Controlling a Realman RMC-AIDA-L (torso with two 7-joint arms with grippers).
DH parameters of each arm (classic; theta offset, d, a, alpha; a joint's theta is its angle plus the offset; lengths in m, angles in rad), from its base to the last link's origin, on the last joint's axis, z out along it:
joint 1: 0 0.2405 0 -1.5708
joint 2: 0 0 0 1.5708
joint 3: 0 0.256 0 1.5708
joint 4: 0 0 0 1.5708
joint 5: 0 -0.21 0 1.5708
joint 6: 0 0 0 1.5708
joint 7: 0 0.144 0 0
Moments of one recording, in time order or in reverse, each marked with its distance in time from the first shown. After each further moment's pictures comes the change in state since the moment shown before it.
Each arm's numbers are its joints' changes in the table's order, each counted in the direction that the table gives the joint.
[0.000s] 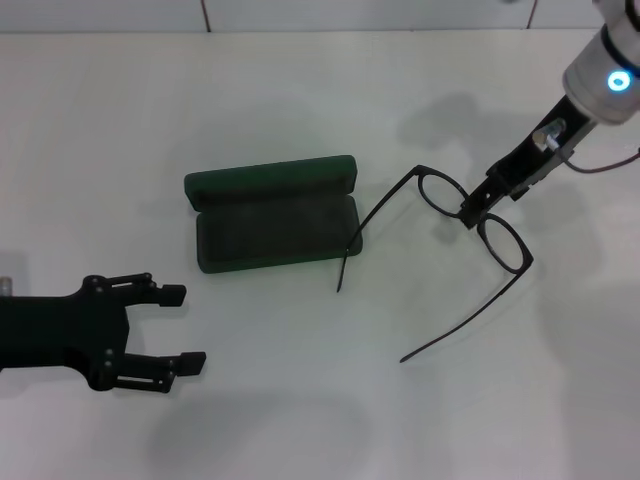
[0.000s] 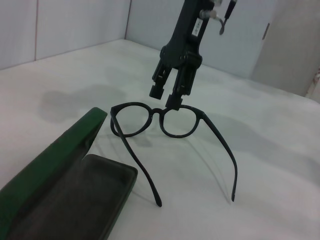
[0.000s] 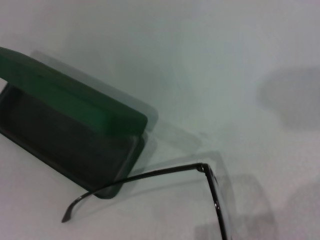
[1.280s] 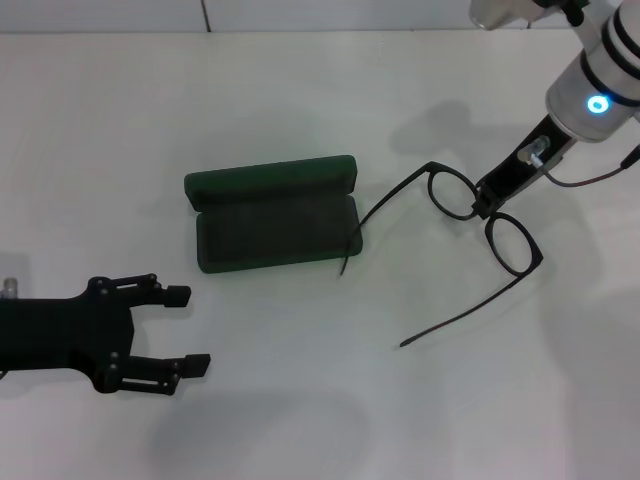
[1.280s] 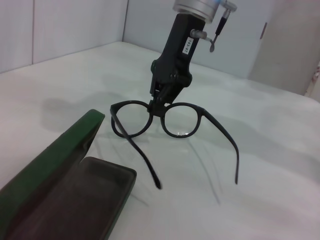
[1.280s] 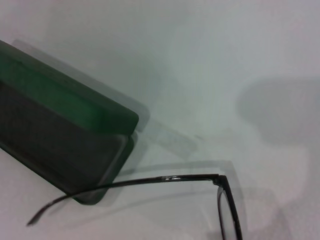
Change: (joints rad) left arm -0.003 -0.004 -0.002 0.022 0.000 -0.009 0.037; right arm -0.037 0.028 -0.119 0.019 -0.038 0.095 0.018
